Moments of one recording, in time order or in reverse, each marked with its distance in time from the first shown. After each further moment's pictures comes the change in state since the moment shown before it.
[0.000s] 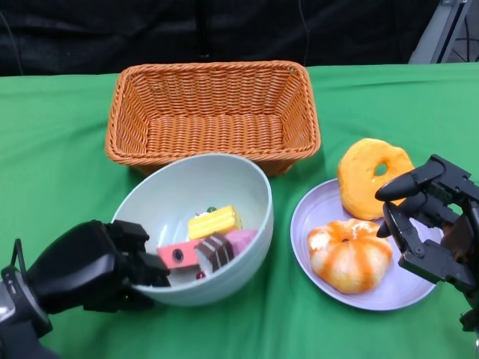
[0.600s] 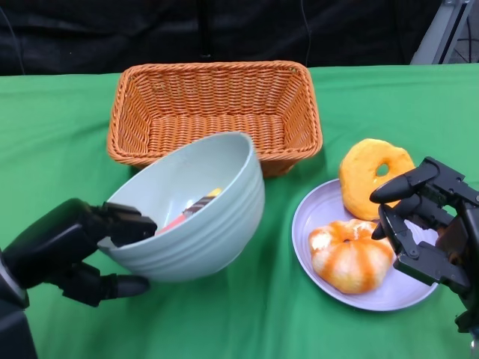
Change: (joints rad) left arm 0.160 0.048 0.249 -0.188 -1.038 -0.164 -1.142; right arm 0.000 0.007 0.012 0.008 -0.007 0.000 0.001
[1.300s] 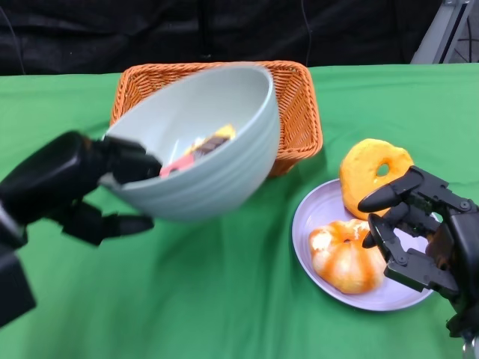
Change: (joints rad) left arm -0.114 -0.080 0.294 -0.118 -0.002 0.127 -0.283; right arm -0.003 0.001 0.029 0.036 -0.036 -0.001 0.003
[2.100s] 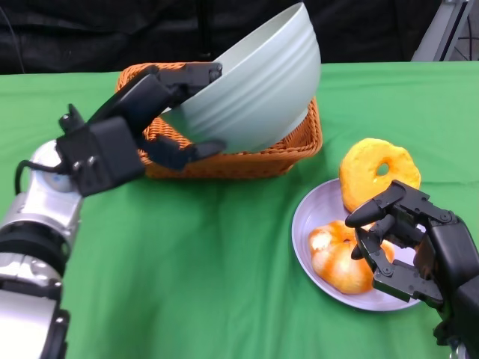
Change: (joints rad) left arm -0.273 -0.322 0.152 0.286 0.067 0.340 -0.028; right arm -0.002 0.006 0.033 0.088 -0.048 -0.056 -0.030
